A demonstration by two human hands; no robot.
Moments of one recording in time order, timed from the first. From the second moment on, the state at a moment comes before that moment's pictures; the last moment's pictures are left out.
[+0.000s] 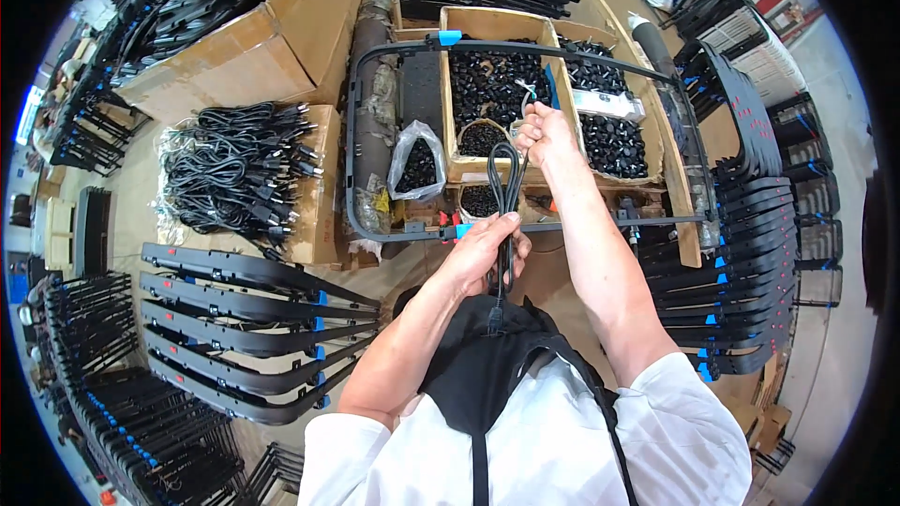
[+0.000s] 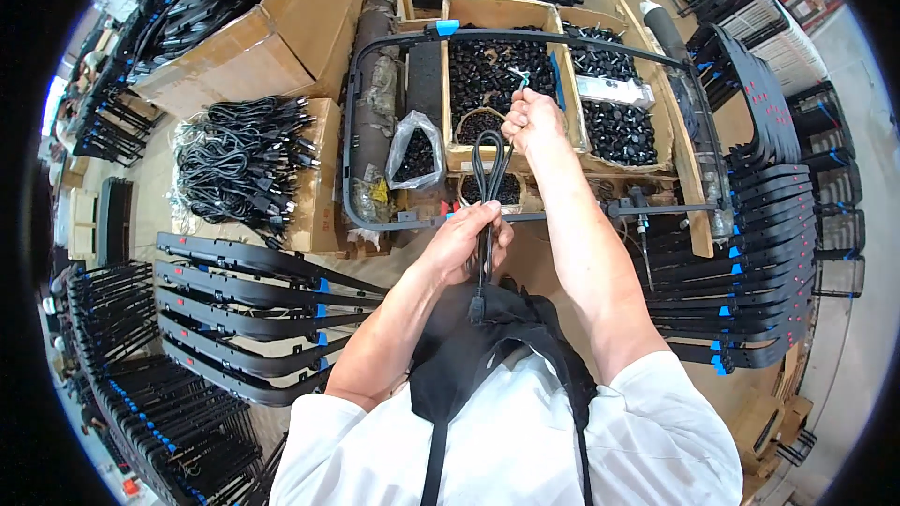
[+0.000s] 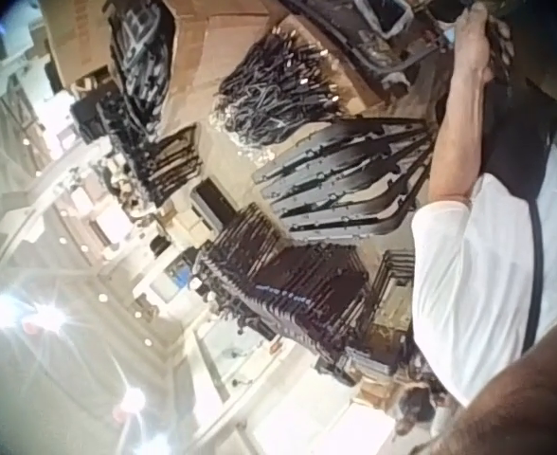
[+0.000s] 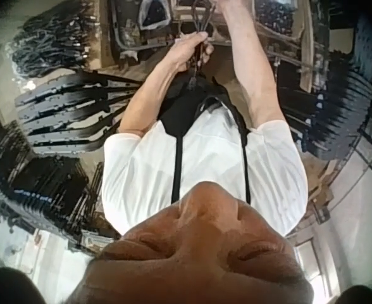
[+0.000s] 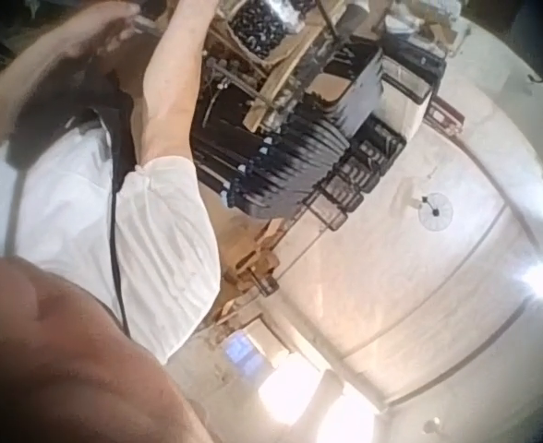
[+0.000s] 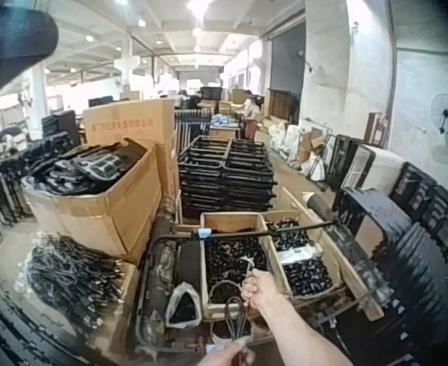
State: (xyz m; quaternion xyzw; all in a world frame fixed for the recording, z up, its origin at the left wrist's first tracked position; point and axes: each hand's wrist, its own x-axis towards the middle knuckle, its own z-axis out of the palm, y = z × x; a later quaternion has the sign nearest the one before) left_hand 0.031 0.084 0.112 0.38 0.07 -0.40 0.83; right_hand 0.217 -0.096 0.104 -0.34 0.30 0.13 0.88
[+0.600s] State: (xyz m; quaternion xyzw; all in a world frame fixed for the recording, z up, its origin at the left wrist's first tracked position) left_hand -0.021 -0.019 0.168 0.46 0.07 -0.39 0.80; right_hand 0.262 -0.226 0.142 -0.39 0.28 -0.03 0.88
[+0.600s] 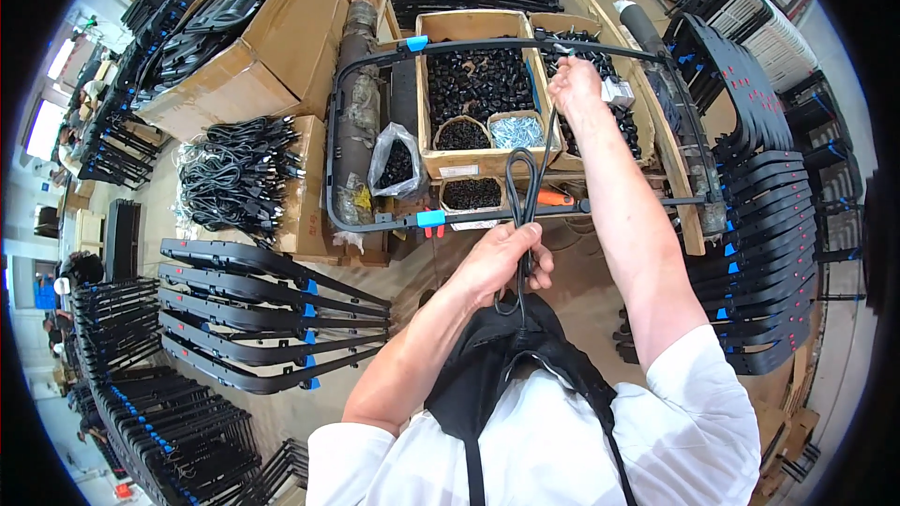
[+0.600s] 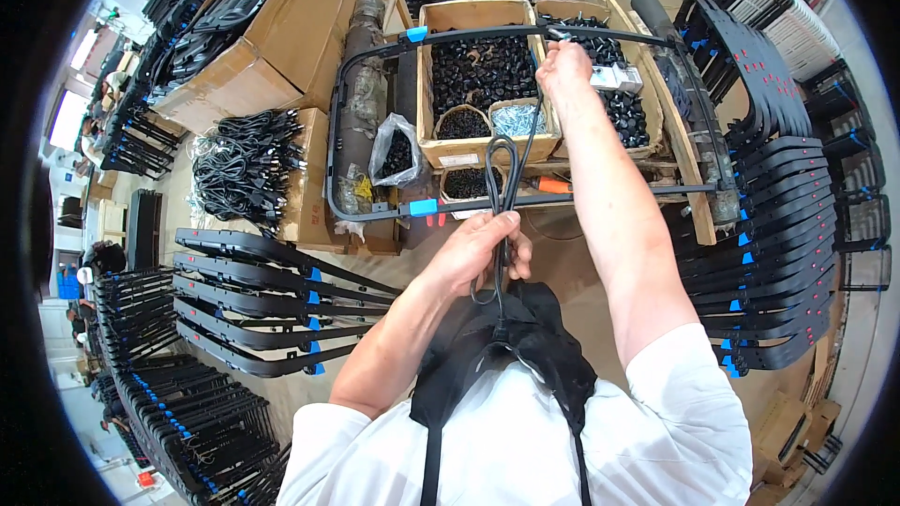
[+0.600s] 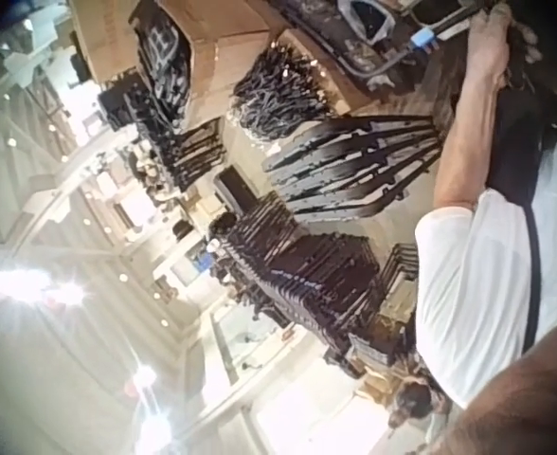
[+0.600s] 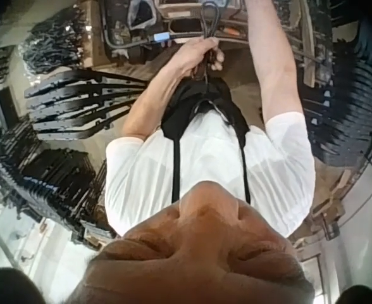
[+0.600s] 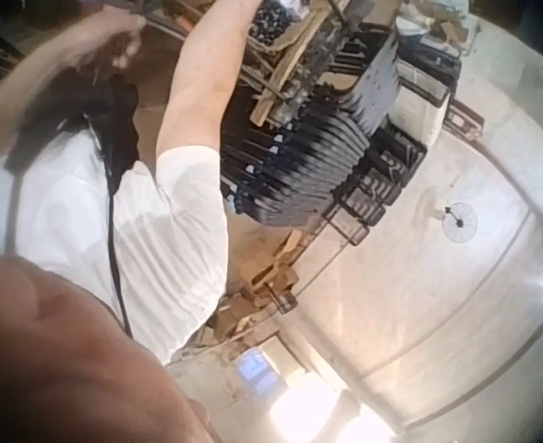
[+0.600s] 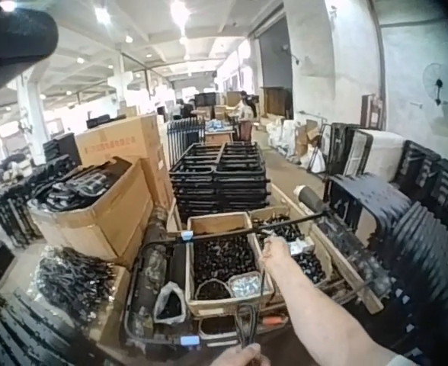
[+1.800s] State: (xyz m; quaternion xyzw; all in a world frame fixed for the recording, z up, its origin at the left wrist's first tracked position) left_hand -0.075 0.078 0.210 0.61 0.03 0.26 0.75; right_hand -0.049 -0.126 0.224 -0.51 -0.14 0.34 0.78
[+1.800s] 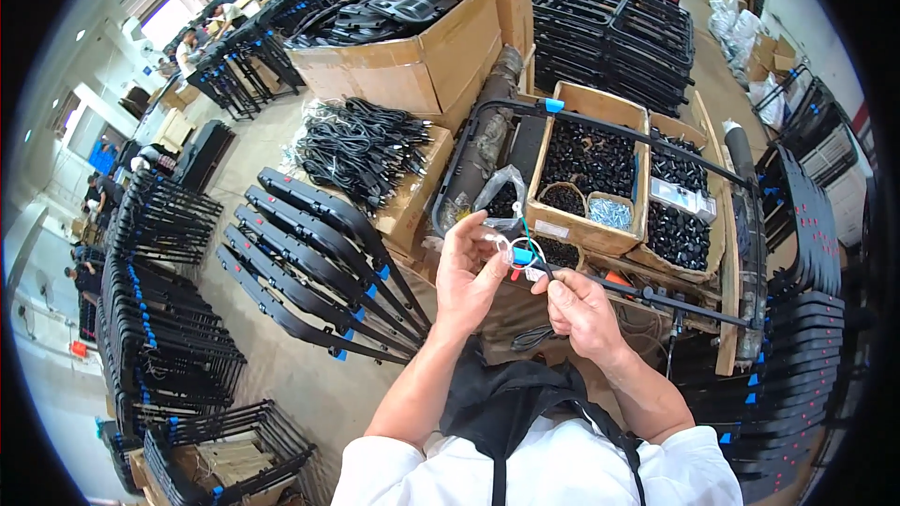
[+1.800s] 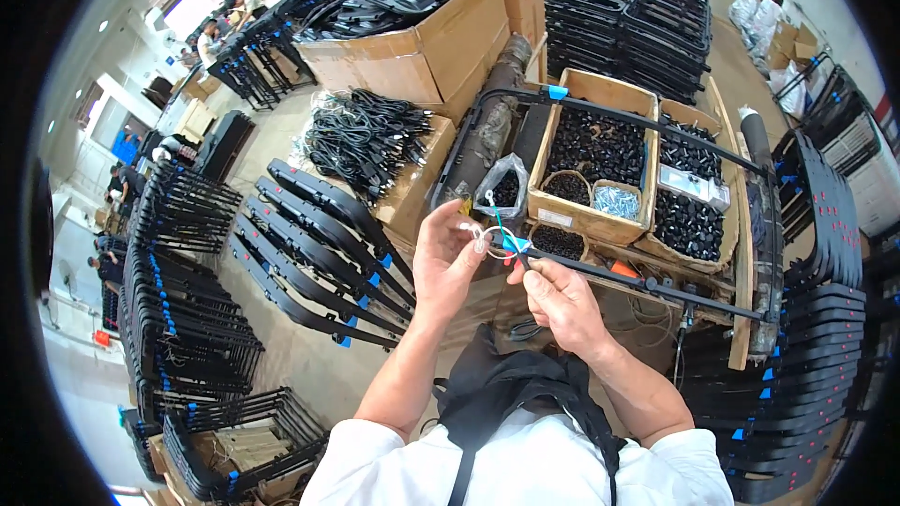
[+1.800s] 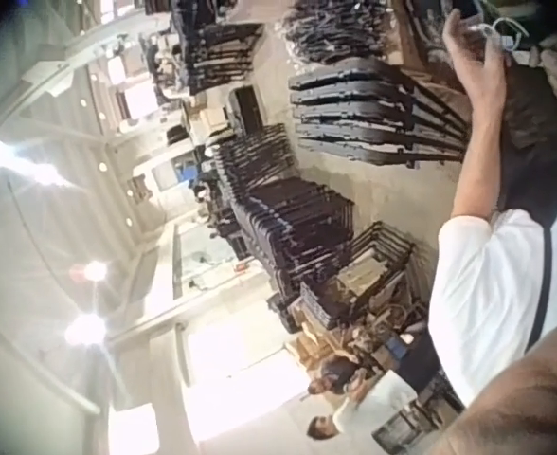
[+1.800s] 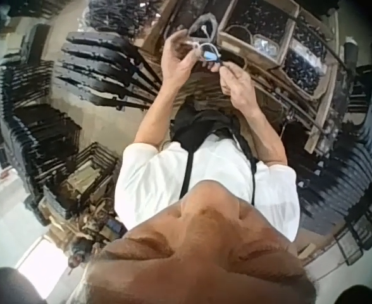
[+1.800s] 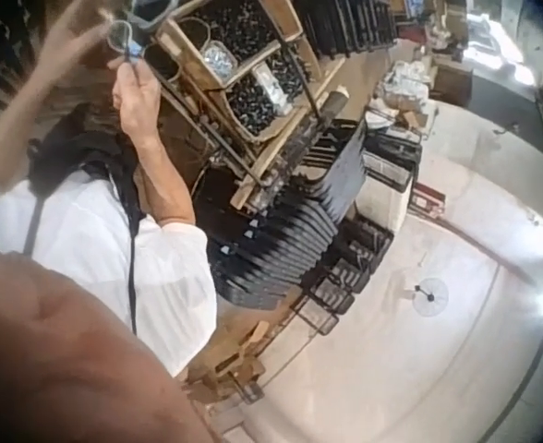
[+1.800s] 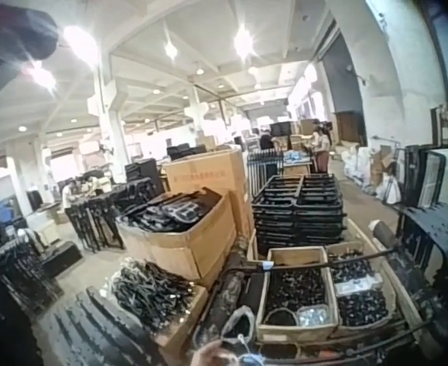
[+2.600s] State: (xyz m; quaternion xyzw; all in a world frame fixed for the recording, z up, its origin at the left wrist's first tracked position) left_hand -0.051 0.191 0.188 0.86 -0.05 0.34 0.37; right_hand -0.063 -0.016 0.194 -0.55 -0.03 0.39 0.74
